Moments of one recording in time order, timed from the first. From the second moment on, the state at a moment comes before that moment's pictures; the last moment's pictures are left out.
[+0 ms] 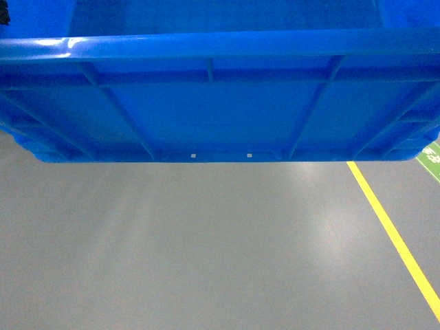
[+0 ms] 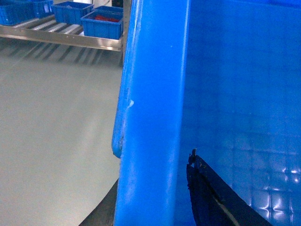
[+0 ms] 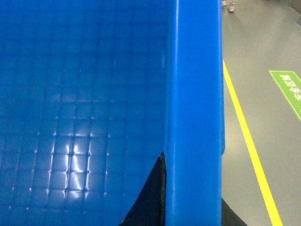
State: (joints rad) left arm -0.16 1.26 0.80 0.28 -0.12 -0.12; right arm 0.25 1.28 0.86 0.19 0.20 0.08
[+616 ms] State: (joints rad) left arm -0.16 1.26 0.80 0.28 -0.12 -0.12; right arm 0.25 1.28 0.86 0.18 0.20 0.08
